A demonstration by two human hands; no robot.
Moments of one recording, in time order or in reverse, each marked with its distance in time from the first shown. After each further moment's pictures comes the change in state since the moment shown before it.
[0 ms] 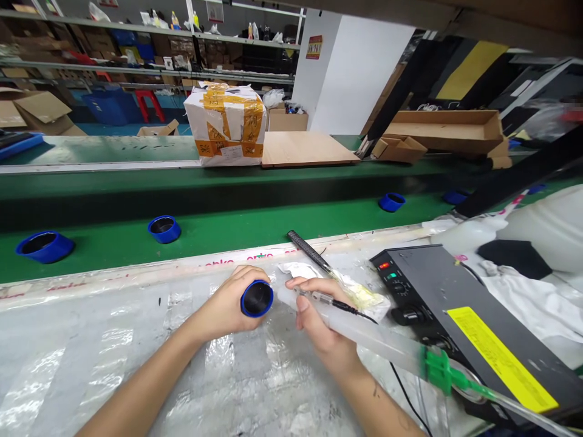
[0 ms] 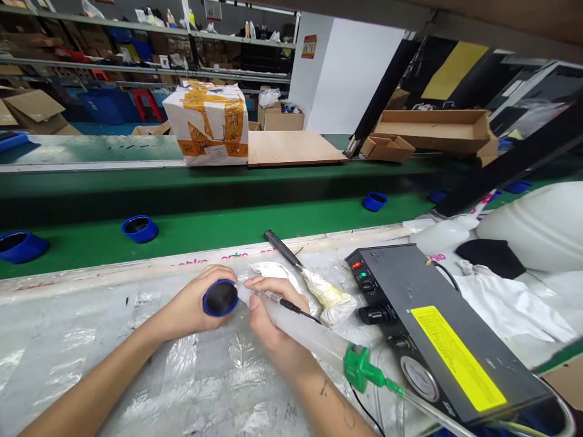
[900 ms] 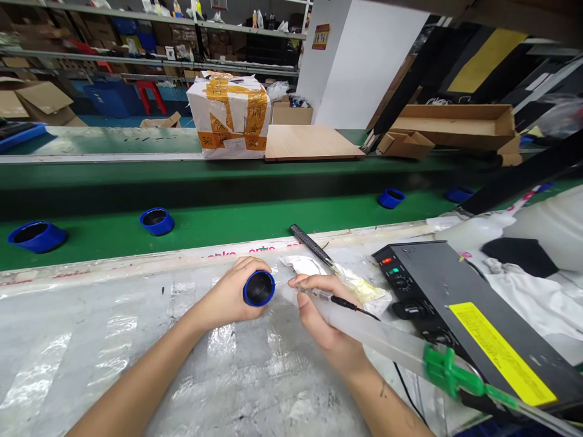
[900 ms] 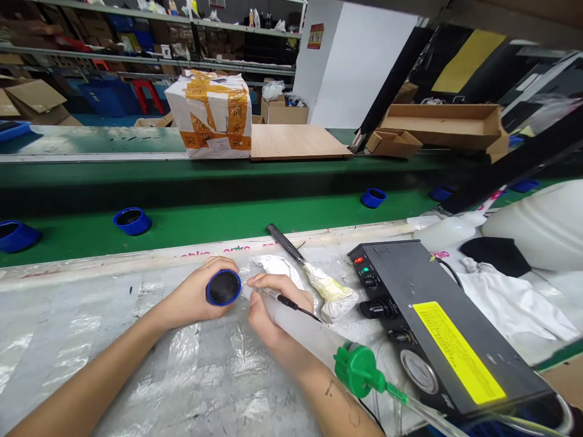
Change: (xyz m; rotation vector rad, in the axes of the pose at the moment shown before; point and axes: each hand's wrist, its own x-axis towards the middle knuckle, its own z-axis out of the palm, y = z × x) left_hand 0.001 -0.002 0.003 -0.005 0.024 -0.025; right_hand 0.000 -0.008 -0.010 -0.151 -0.120 -0.137
